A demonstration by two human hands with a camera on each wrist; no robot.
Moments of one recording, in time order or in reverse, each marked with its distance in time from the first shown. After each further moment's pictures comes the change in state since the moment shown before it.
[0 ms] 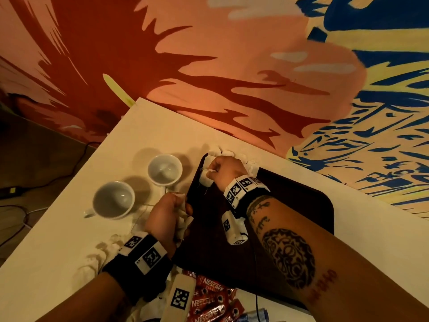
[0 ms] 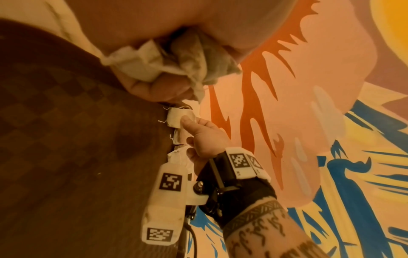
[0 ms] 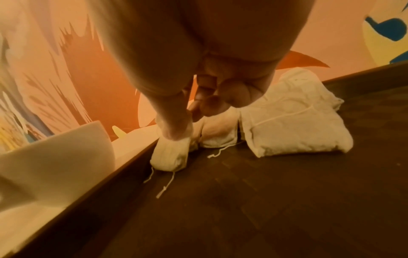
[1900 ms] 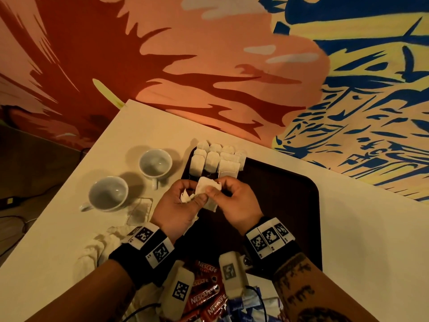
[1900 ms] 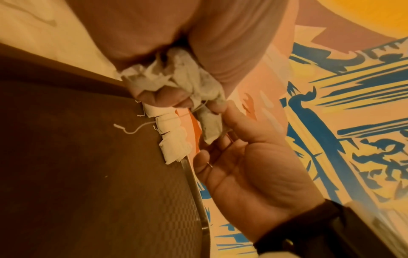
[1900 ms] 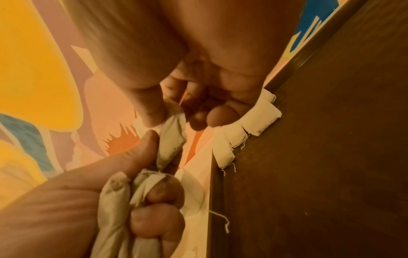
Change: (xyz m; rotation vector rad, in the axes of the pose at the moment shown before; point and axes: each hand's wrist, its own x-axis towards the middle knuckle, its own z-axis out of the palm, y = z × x) left_hand -0.013 -0.020 0.018 0.541 -0.016 0.576; right_hand -0.137 0.020 0.010 0.789 0.228 -0.159
